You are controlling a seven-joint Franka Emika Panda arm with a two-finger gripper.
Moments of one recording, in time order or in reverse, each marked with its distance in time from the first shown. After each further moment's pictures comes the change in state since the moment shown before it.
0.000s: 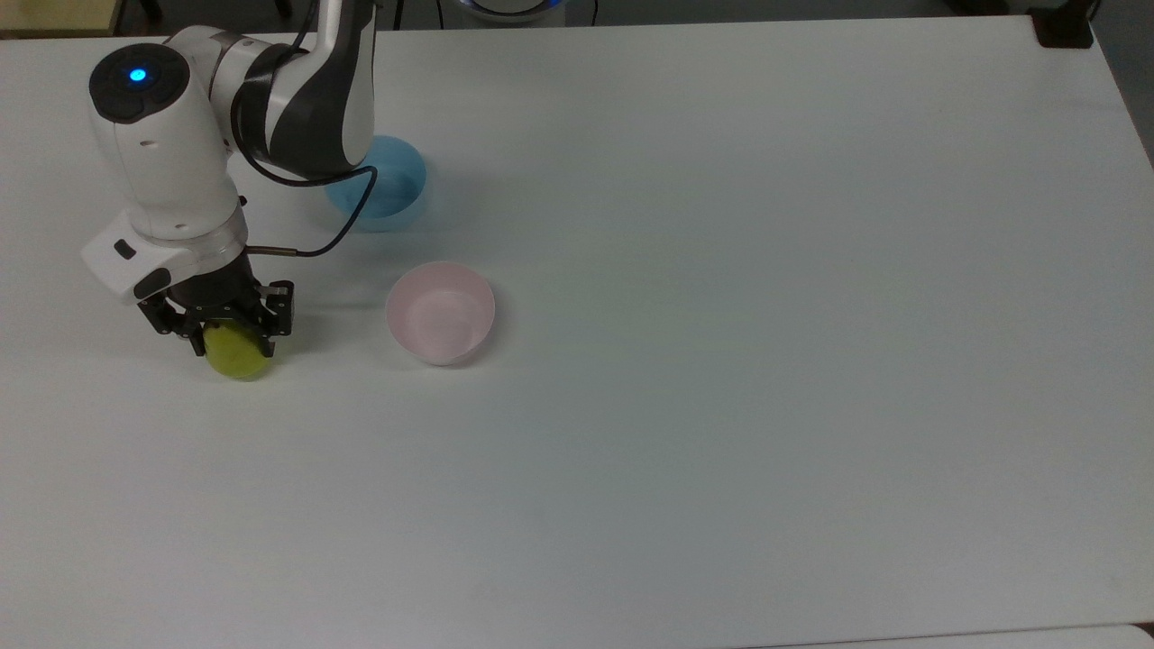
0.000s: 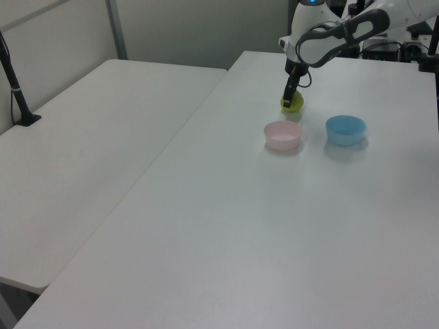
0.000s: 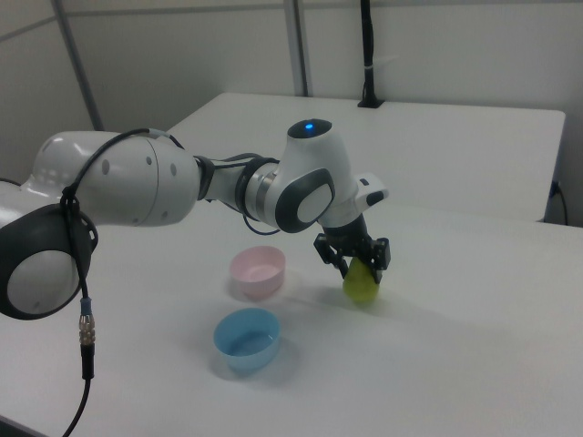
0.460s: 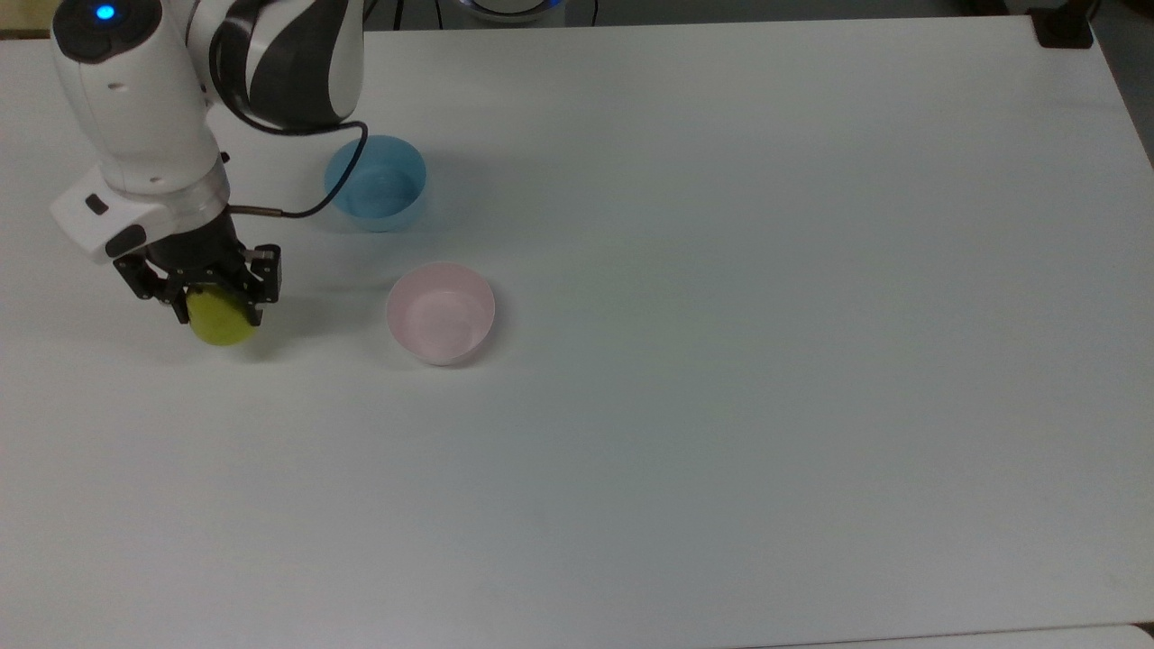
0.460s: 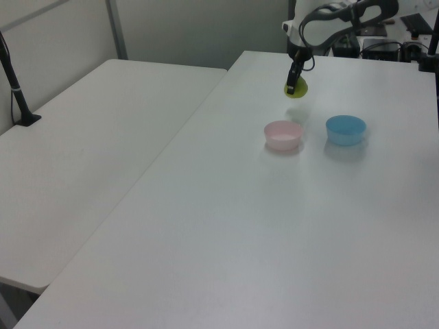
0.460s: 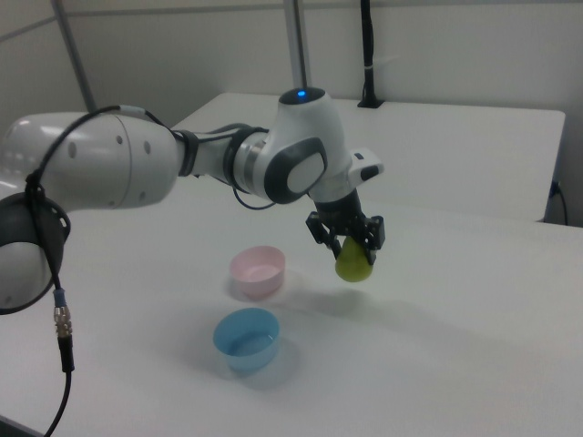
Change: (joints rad) arm 0.001 -0.090 0.000 0.006 0.000 -0.115 0.013
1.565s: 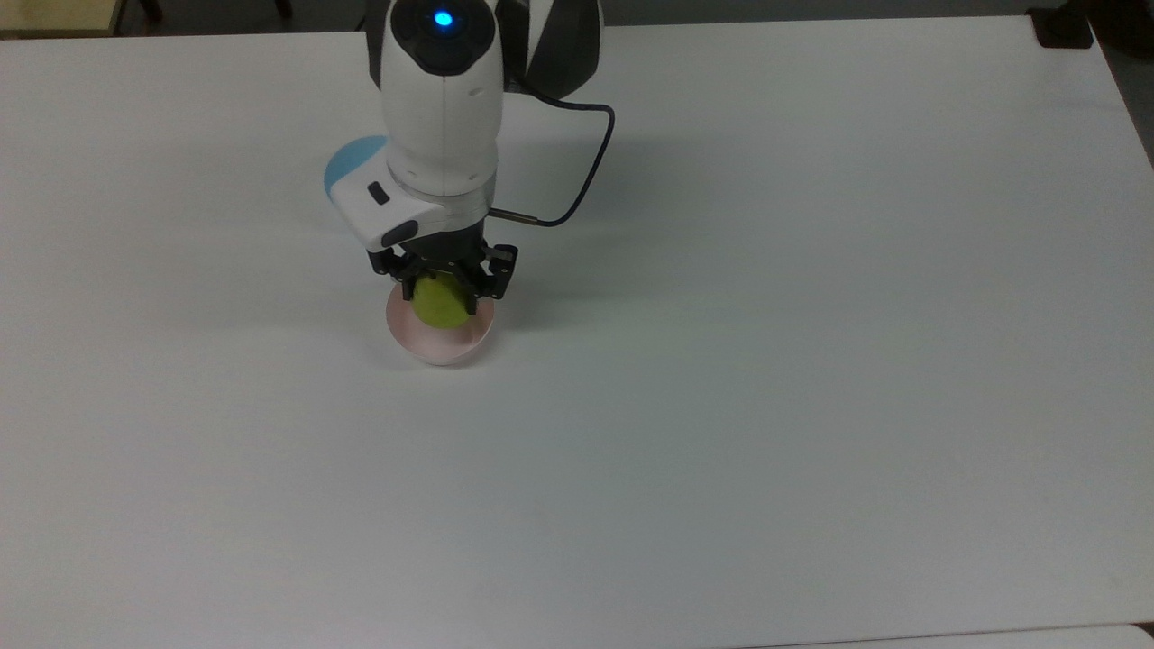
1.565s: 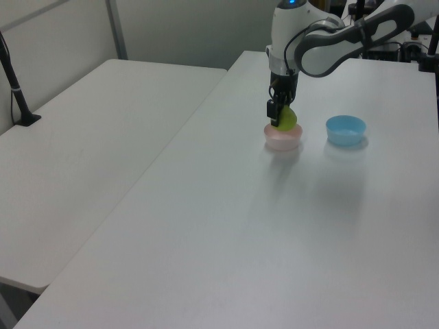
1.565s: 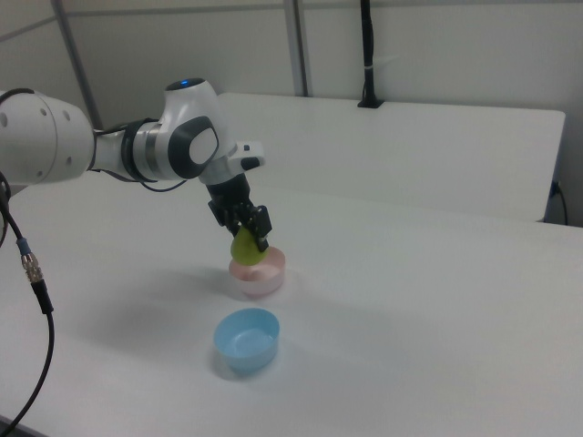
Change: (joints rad) arm 0.311 -0.130 0.013 -0.188 -0.110 -0.052 0.586
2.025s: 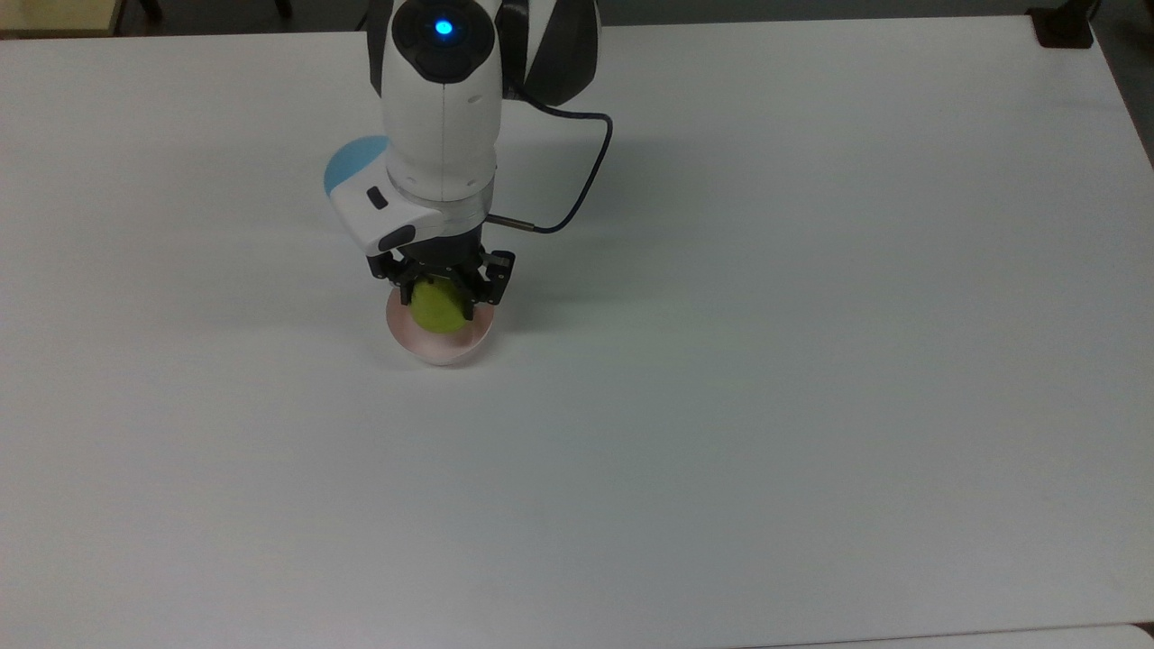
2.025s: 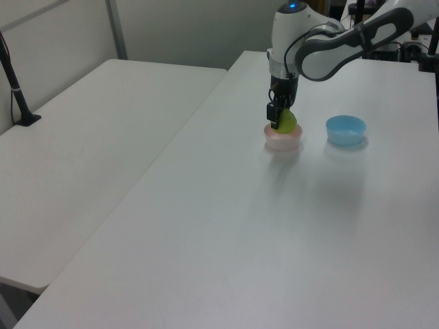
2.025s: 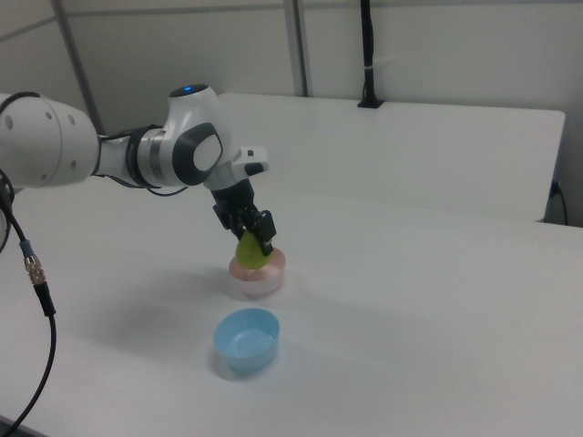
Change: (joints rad) arm -0.008 0.010 -0.006 -0.015 0.000 0.042 0.013
